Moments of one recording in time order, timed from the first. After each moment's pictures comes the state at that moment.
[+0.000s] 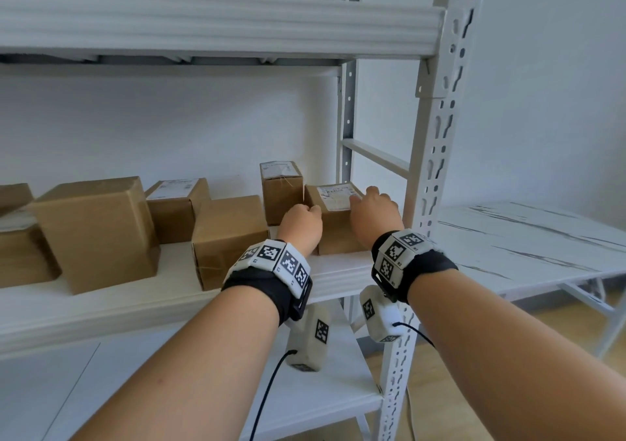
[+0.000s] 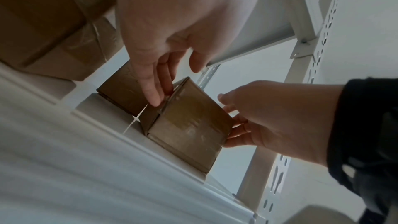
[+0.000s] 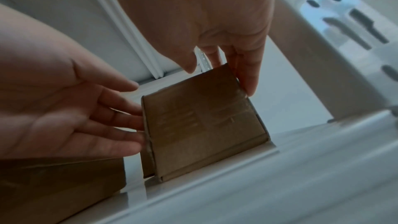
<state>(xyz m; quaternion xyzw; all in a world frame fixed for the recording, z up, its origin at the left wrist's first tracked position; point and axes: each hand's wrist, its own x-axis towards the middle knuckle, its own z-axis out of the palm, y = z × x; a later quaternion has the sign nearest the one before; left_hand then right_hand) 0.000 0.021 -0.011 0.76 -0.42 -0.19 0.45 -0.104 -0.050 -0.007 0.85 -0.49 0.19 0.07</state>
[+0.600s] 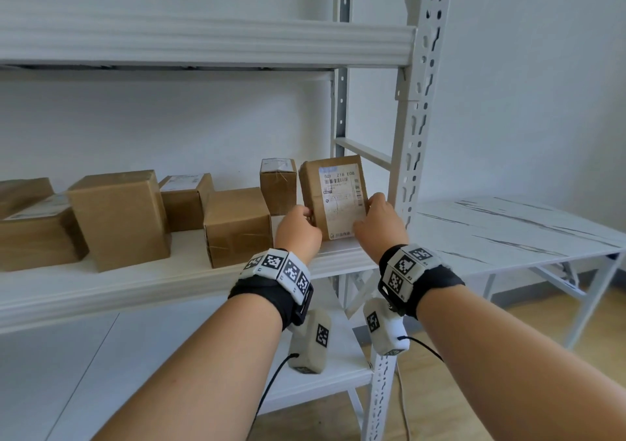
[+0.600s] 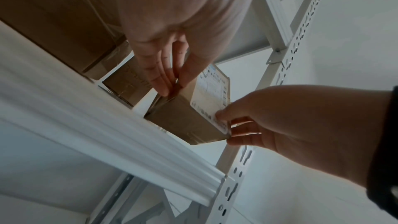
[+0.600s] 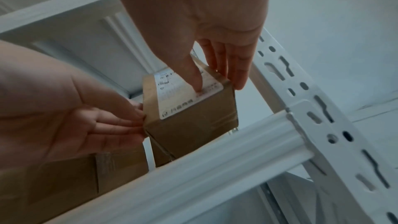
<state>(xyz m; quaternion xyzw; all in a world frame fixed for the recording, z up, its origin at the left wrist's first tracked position) -0.024 0.067 -0.031 0.77 -0.45 -0.11 0.44 -0.148 -0.001 -0.027 0.77 -0.50 0.36 -0.18</state>
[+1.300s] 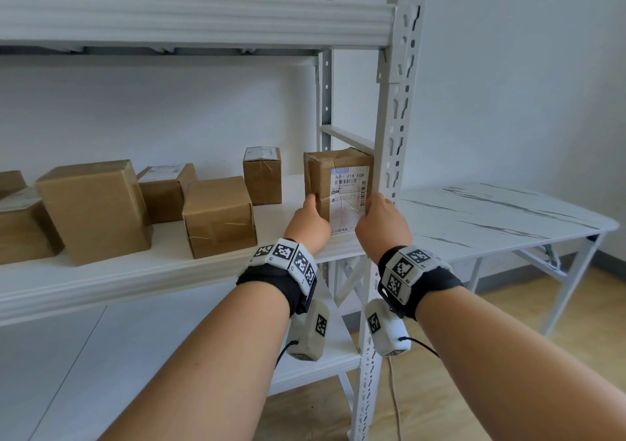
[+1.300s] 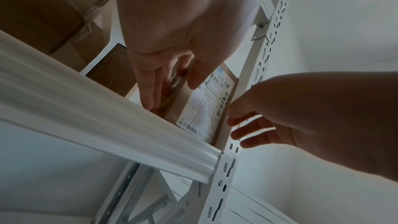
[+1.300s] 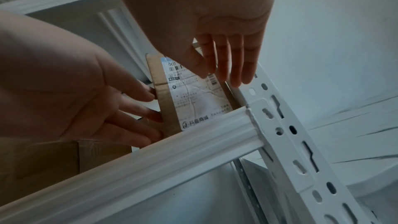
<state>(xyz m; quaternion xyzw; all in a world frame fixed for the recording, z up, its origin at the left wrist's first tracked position) -0.051 0.042 -0.042 0.75 -0.52 -0.17 0.38 -0.176 -0.003 -0.044 0.76 -0.53 0.34 -0.14</state>
